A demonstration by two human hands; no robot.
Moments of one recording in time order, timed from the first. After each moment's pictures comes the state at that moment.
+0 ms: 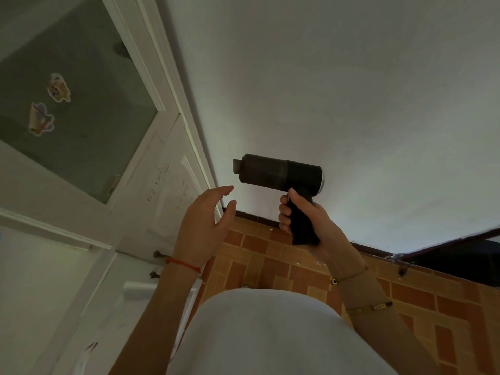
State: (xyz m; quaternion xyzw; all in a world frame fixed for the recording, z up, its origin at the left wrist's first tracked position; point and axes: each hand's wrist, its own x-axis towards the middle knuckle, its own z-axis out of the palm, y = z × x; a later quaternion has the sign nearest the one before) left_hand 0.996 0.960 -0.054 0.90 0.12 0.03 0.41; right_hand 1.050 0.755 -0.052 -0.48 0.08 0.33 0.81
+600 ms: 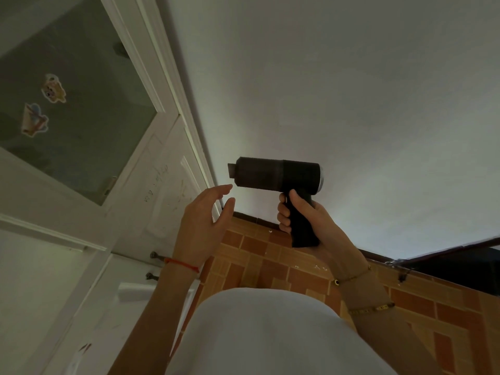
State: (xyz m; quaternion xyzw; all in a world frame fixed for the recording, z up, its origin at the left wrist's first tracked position) left_hand 1.007 0.954 -0.056 0.88 0.15 0.05 0.45; right_hand 1.065 0.746 -0.059 -0.48 0.01 0.35 0.80
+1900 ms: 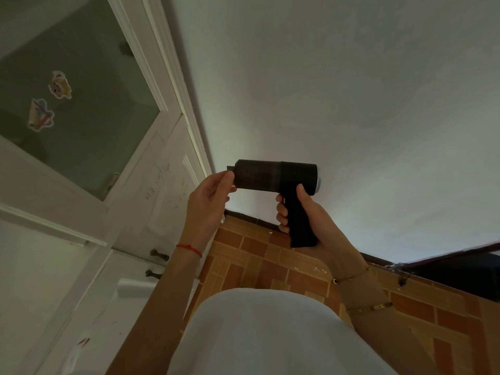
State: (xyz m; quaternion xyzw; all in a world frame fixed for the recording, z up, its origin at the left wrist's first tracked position) left_hand 1.034 0.946 -0.058 0.76 0.21 0.10 0.61; right_hand 1.067 0.745 -0.062 -0.50 0.03 0.37 0.79
